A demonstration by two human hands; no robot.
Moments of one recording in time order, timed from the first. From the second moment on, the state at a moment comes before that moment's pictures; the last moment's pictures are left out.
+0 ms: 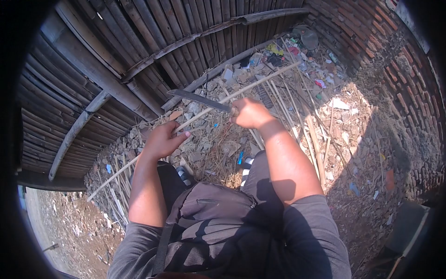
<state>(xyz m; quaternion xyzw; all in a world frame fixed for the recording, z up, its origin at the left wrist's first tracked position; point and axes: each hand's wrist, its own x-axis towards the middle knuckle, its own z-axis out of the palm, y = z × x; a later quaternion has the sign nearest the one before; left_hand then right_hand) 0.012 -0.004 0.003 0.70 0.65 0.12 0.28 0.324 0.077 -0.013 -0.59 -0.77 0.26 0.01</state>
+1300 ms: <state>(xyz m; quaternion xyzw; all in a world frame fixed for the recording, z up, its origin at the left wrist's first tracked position) 0.007 -0.001 -0.008 0.70 0.64 0.07 0.30 0.321 0.076 -0.028 -0.56 -0.80 0.23 -0.03</state>
